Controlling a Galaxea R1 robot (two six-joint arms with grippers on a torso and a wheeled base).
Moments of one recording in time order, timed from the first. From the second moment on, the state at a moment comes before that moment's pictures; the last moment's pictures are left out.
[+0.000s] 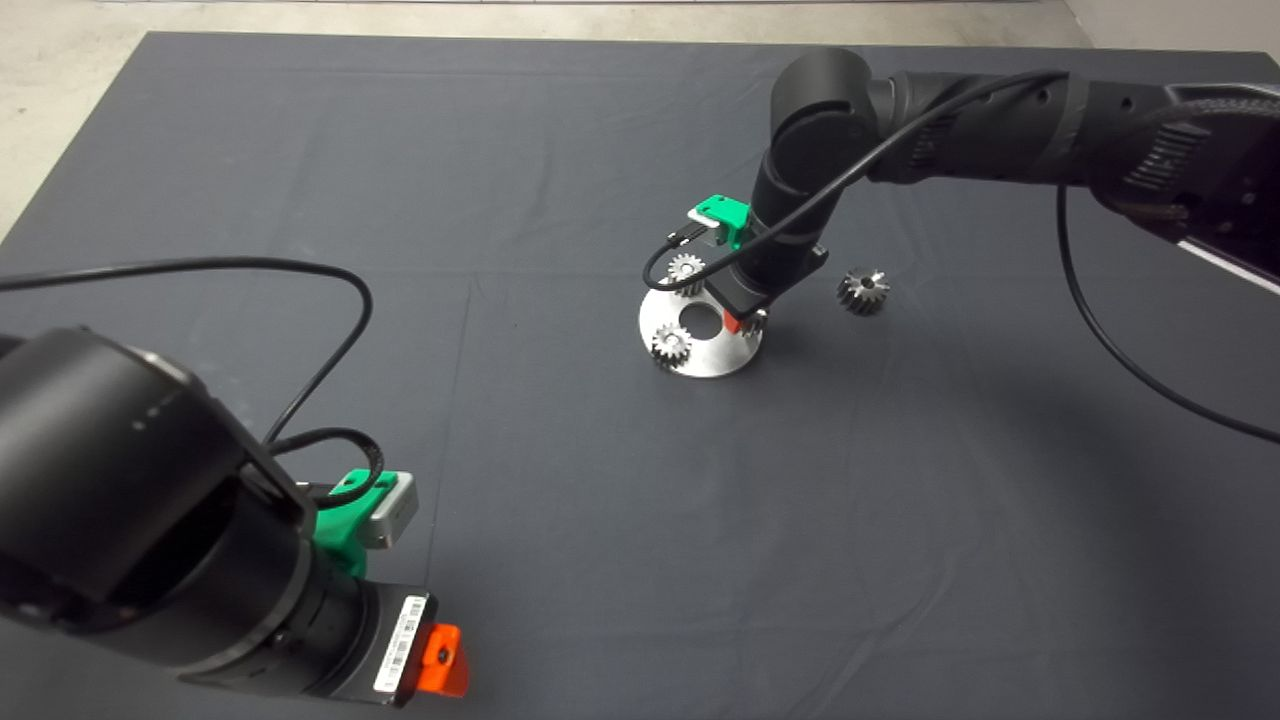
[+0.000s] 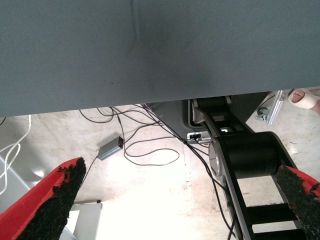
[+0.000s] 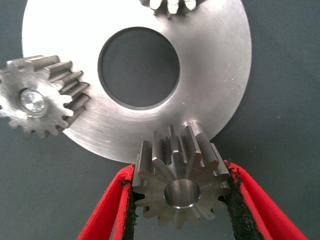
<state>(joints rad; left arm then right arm) -0.46 2.31 -0.37 0.05 1.53 -1.85 0.43 2.82 -1.46 -0.27 -1.53 0.79</state>
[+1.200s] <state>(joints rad) -0.46 2.31 -0.37 0.05 1.53 -1.85 0.42 2.82 -1.52 -0.28 -1.53 0.75</state>
